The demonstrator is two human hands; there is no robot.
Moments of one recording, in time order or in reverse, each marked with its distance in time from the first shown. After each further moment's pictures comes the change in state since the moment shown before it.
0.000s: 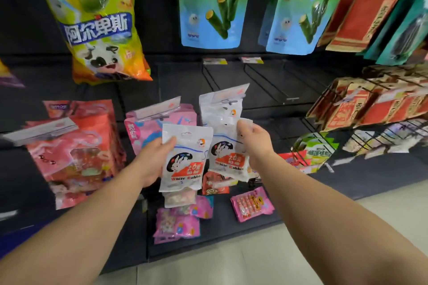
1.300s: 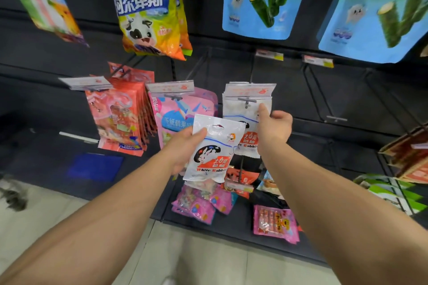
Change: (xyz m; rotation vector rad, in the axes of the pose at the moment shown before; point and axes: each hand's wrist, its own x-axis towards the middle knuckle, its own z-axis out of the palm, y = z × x) left_hand -0.004 -0.011 0.085 -0.081 0.347 0.026; right_hand 0.089 -0.010 0.004 0.029 -0.012 -0.016
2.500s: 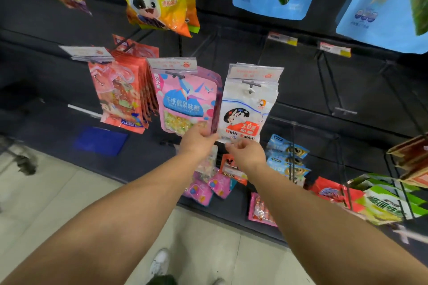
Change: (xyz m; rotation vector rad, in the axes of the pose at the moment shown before) left_hand -0.002 -0.031 0.050 0.473 0.357 -0.035; right_hand -0.035 0.070 -0.022 -0.623 -0.552 -0.016
